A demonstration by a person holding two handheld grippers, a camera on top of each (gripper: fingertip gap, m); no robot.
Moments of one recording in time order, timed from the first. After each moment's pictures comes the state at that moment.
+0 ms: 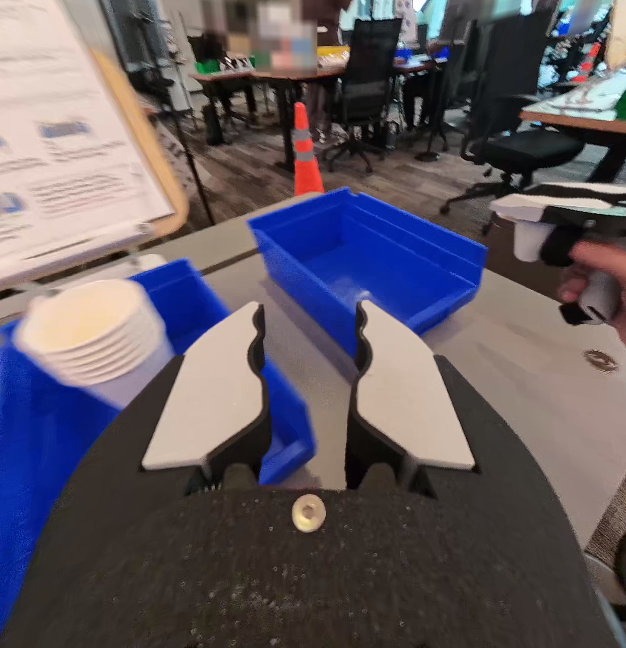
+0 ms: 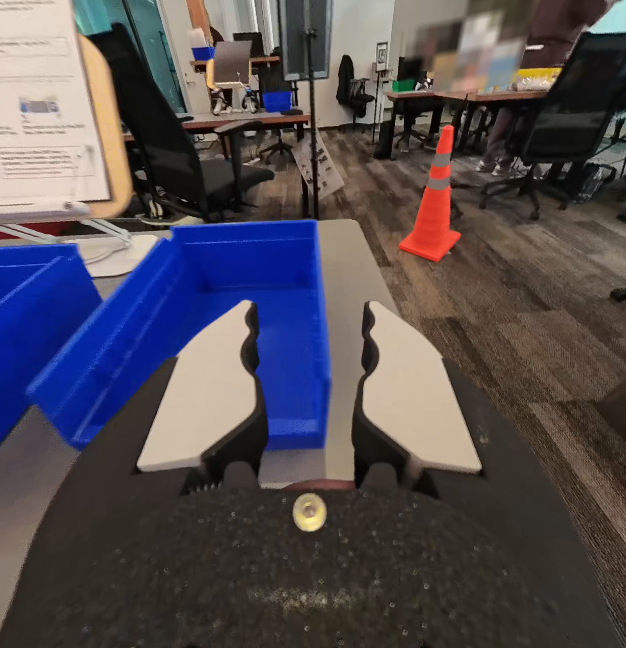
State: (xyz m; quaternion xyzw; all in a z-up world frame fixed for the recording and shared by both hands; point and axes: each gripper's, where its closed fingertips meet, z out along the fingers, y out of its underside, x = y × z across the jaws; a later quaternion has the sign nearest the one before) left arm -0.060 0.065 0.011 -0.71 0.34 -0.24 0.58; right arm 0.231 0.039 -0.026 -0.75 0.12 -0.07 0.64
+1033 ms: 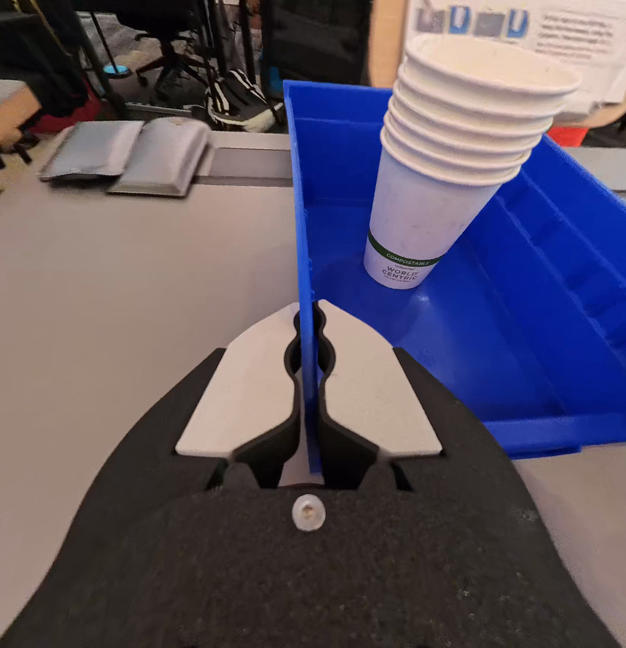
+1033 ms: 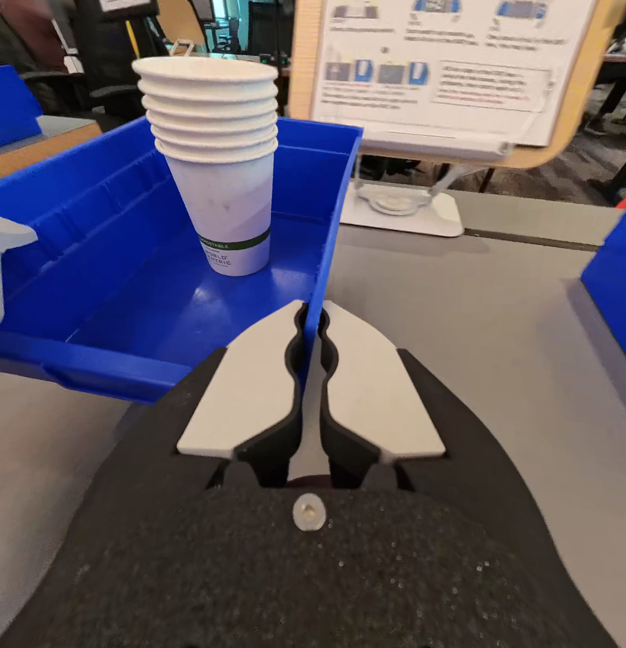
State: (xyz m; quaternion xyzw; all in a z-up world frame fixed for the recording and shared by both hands) left arm -0.426 0.202 -0.064 -0.83 0.09 -0.09 0.54; right arm -0.248 0.146 -0.066 -0.79 -0.01 0.00 0.61
